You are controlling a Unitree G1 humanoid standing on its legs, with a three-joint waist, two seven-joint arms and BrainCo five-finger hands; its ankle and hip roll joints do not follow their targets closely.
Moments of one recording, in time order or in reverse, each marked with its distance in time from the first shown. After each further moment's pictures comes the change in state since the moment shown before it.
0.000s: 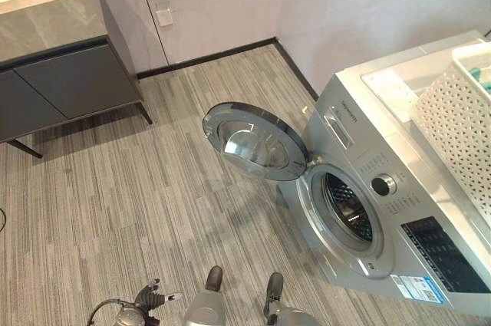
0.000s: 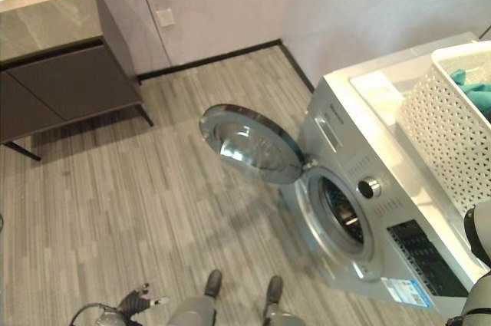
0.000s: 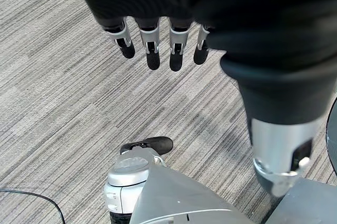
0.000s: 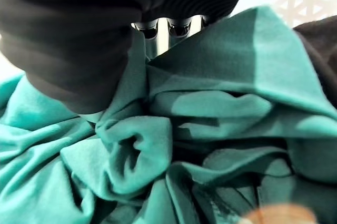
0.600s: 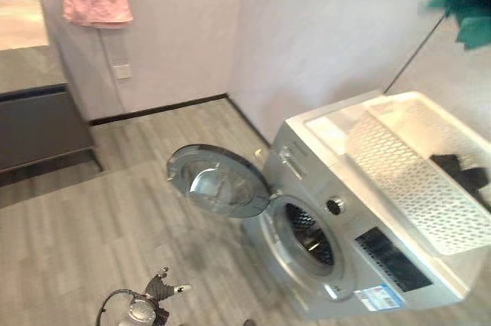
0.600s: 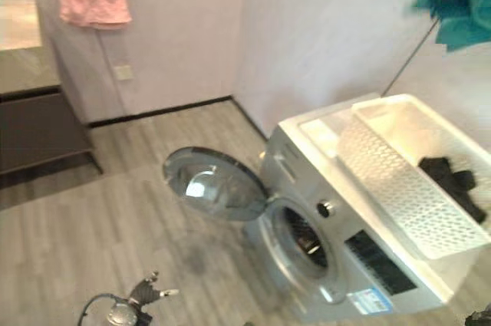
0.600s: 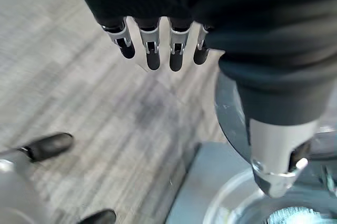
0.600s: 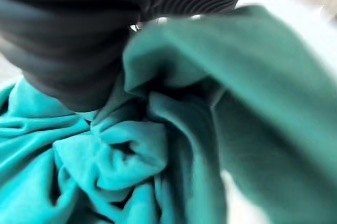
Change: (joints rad) left arm -0.019 -0.027 -0.043 -0.042 0.052 0.001 0.067; right arm -0.289 -0.116 0.025 -0.188 0.078 -0.016 -0.332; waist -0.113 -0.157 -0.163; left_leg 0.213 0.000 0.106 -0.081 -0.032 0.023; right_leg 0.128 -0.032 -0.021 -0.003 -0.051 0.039
